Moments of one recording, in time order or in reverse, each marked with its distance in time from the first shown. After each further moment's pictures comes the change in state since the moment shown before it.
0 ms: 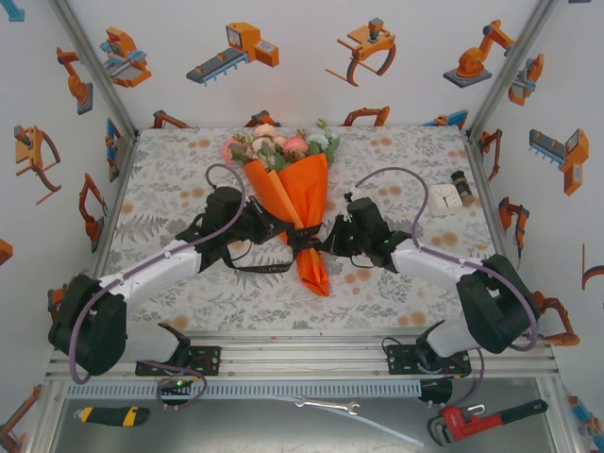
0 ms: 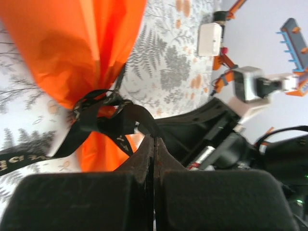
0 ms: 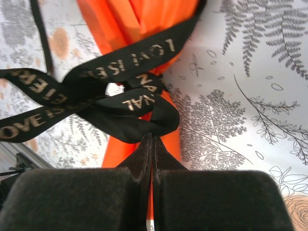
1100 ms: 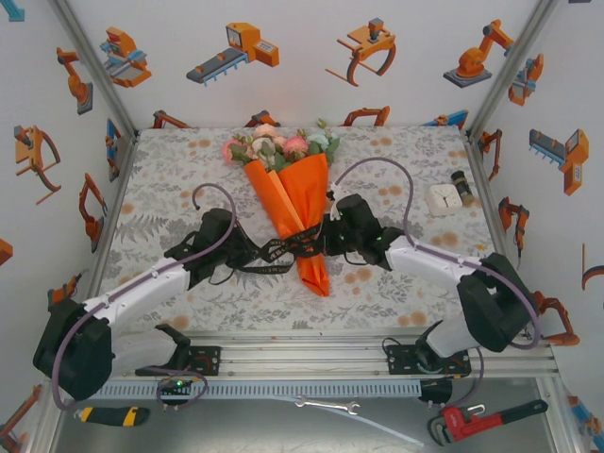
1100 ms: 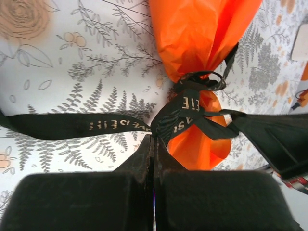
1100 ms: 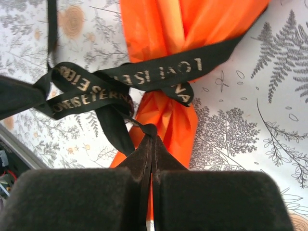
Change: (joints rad) left arm 0.007 -0.130 -0.129 -0.236 -0.185 0.112; right arm 0.074 0.020 0.079 -0.045 0.000 -0.200
